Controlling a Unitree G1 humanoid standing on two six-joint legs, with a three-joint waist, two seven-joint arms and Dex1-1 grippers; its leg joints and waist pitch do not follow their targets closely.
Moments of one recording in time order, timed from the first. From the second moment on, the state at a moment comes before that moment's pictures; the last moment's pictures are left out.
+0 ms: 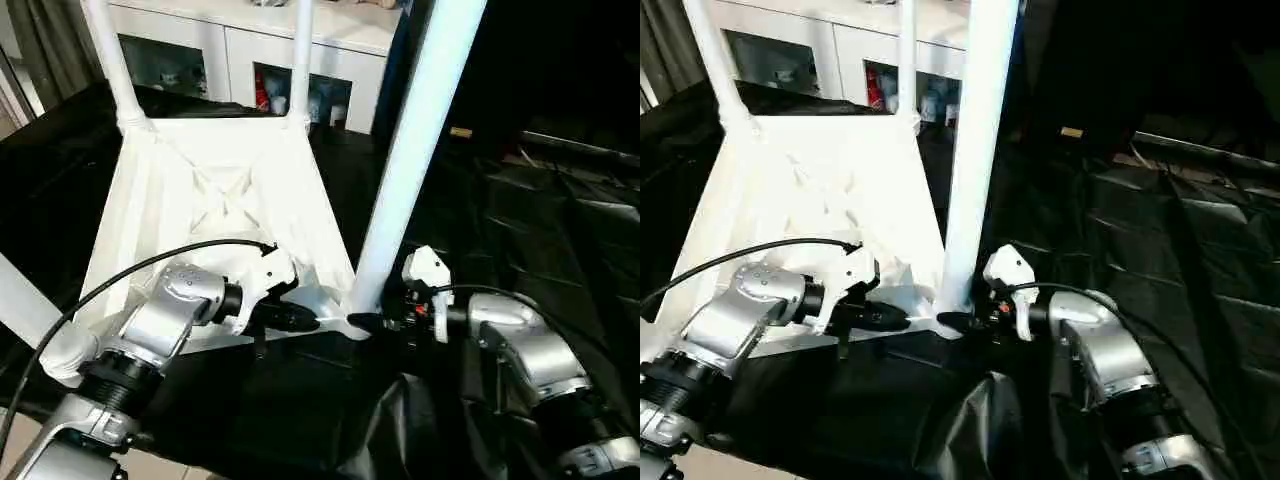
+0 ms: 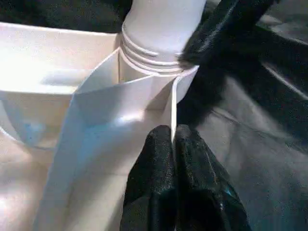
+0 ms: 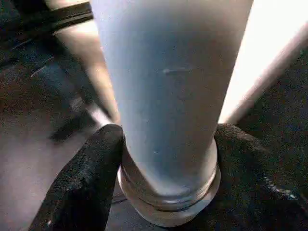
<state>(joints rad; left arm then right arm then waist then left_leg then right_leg) -0.54 0.33 -0.32 0.38 -0.01 0.38 -1.05 -0.37 -0.28 0.13 0.40 0.17 0.20 0.85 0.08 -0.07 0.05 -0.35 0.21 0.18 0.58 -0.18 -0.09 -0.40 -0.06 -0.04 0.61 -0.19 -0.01</state>
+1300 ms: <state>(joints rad) -0.49 0.42 -0.32 0.35 -0.04 0.28 -1.21 -0.35 -0.34 0.18 0.33 0.18 0.18 1.04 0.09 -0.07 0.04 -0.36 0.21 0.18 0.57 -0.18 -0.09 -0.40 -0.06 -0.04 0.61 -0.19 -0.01</state>
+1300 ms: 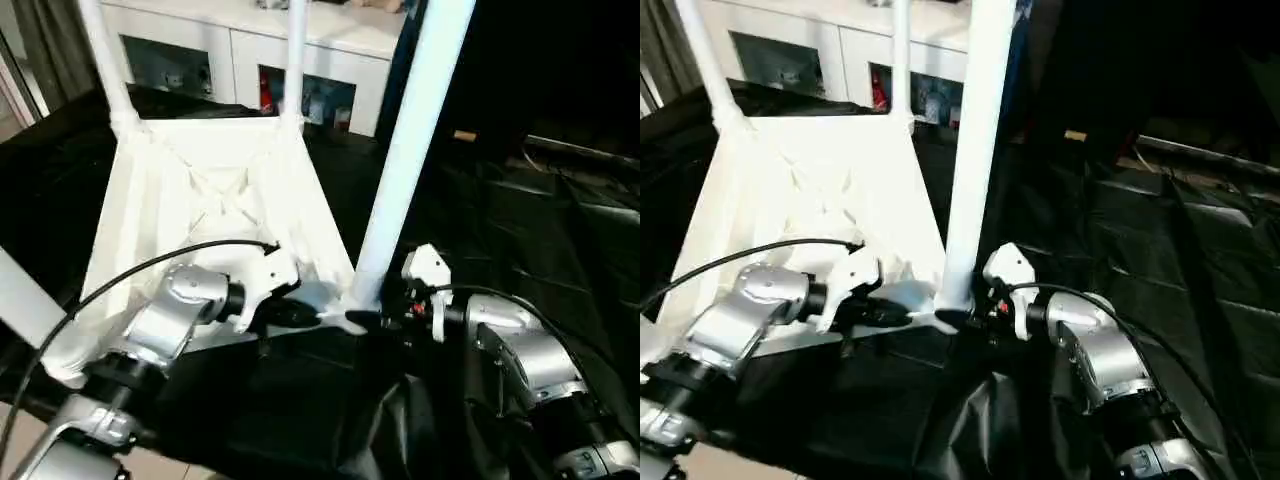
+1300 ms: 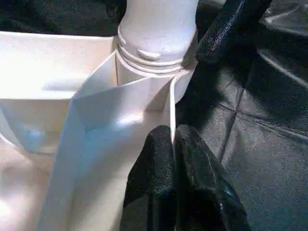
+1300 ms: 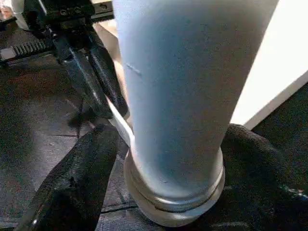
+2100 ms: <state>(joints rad) -0.58 0.25 -0.32 0.48 0.04 0.32 -0.97 -0.38 -0.27 0.11 0.40 0.14 0.21 0.77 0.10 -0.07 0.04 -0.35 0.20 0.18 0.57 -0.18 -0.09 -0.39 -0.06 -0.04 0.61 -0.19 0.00</state>
